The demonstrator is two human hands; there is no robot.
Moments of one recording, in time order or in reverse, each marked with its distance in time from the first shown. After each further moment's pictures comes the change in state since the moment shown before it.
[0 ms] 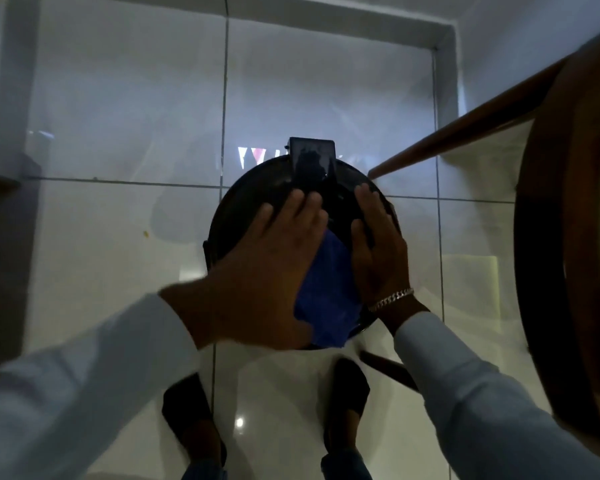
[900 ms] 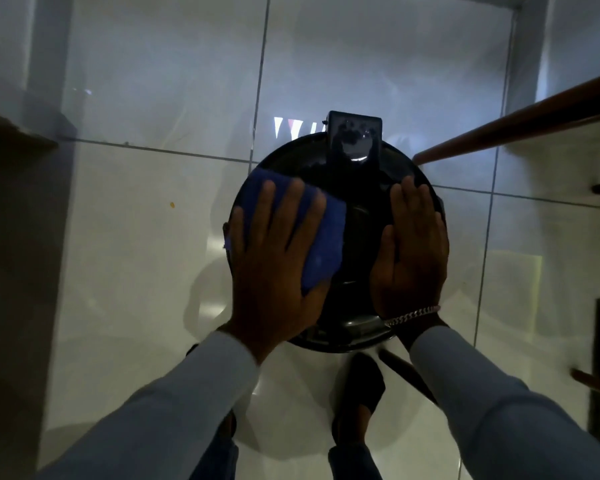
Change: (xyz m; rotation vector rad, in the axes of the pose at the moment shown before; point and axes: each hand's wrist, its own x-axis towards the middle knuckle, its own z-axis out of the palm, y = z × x) left_hand 0.006 -0.004 0.068 0.025 0.512 -0.445; right_hand 0.001 0.039 0.028 -0.201 0.182 -0.201
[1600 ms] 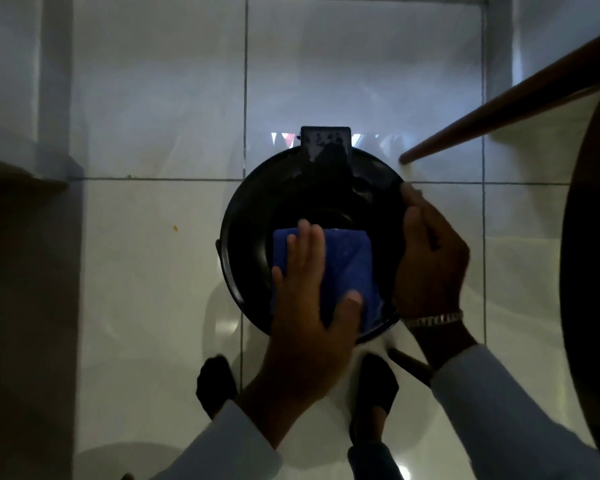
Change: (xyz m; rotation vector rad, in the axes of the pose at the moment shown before) left_hand -0.015 0.080 -0.040 -0.711 -0.222 -0.339; right_hand 0.012 -0.025 -0.049 0.580 0.073 0.457
